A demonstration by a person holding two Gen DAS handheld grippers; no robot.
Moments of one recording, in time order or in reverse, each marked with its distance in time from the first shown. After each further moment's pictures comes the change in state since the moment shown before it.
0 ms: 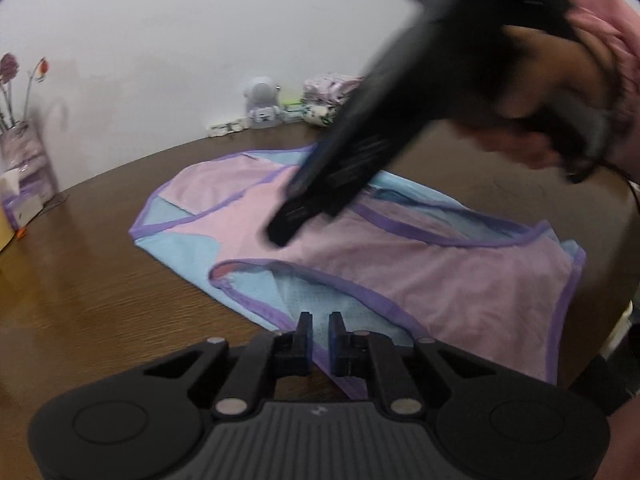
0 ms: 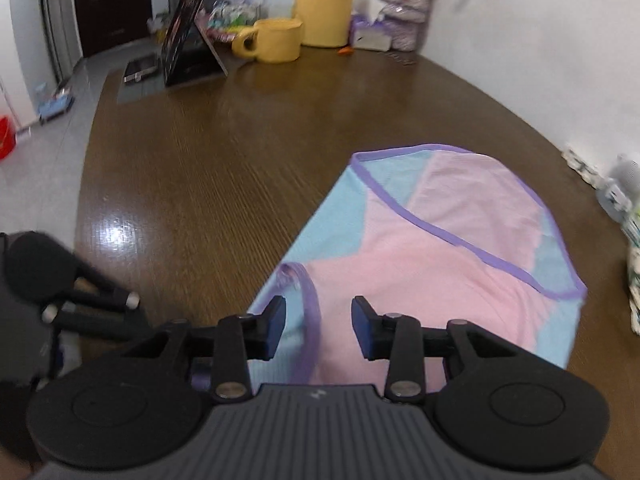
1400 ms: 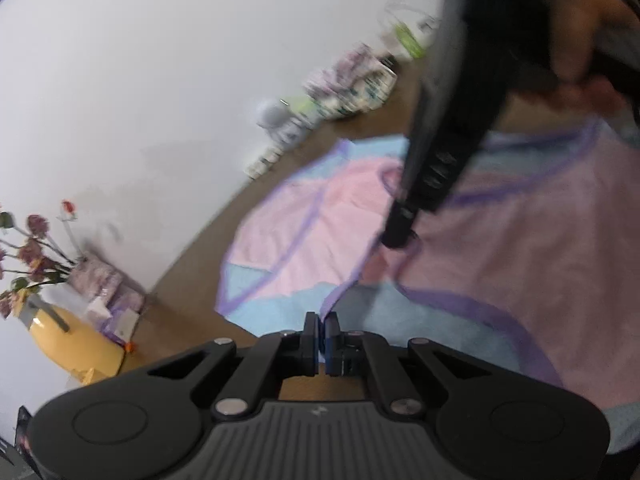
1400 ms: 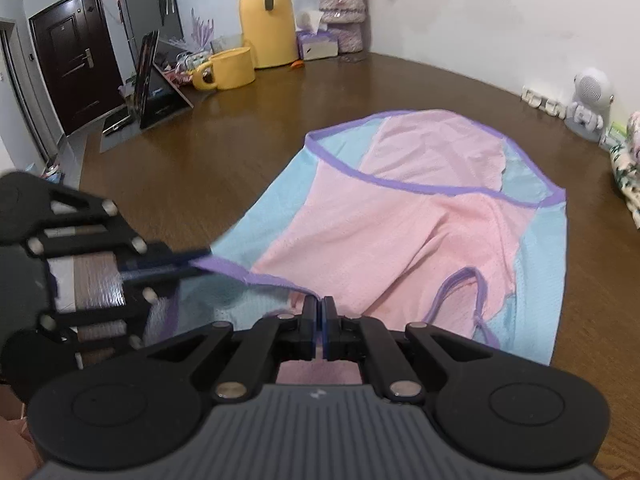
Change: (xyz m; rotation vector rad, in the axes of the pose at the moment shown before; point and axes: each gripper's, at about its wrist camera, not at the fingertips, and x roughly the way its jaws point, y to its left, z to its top) left arm 0.027 -0.036 0.018 0.470 0.096 0.353; right arm -0.016 -0.036 -0.068 0.227 -0.109 0.057
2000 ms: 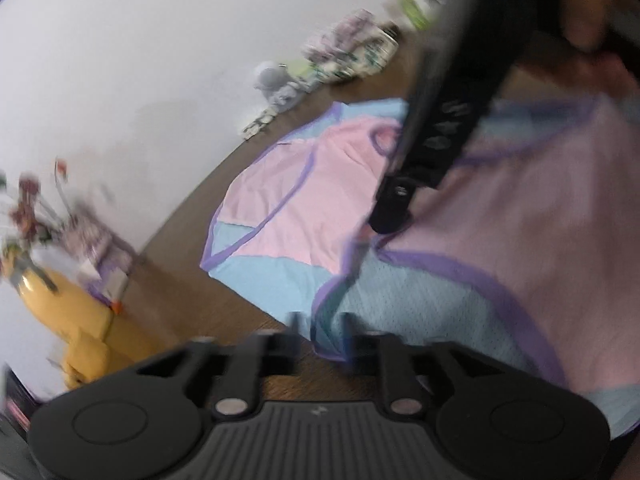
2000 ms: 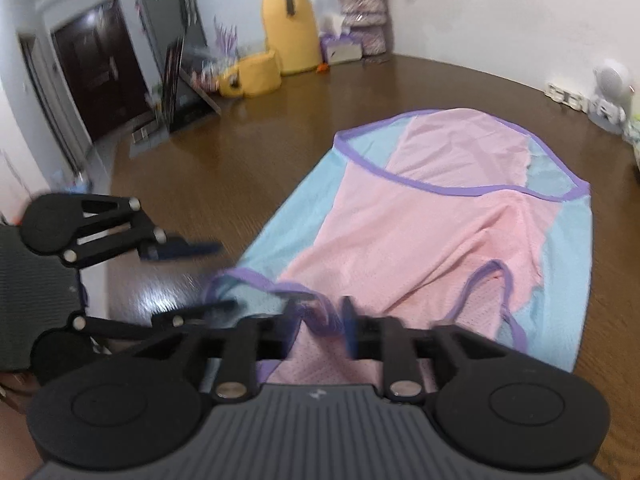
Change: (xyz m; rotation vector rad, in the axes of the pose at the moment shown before) left arm -0.008 0.008 -0.009 -0.150 0.038 -0.014; right arm -0.015 -0.007 -0.007 0.027 -0.038 0.101
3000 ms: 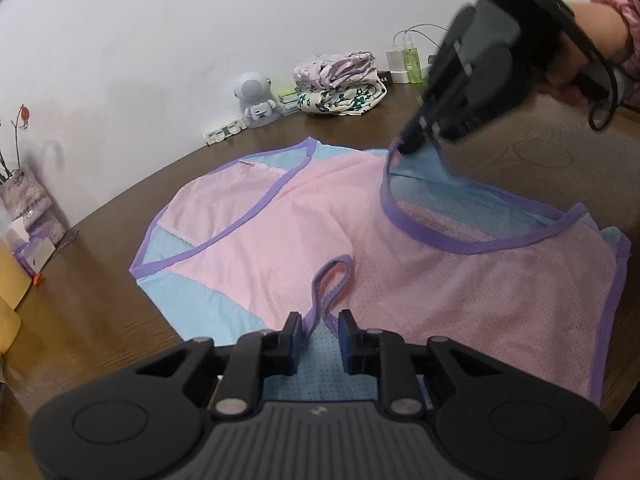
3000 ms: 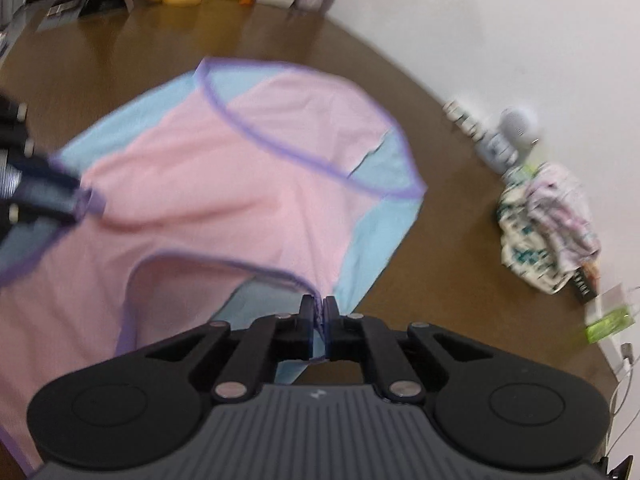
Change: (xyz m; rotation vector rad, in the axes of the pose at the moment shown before) left arm 0.017 -0.003 0.020 -0.177 -0.048 -0.225; right arm -0.002 -0.052 0.000 -0.336 0.215 -0.439
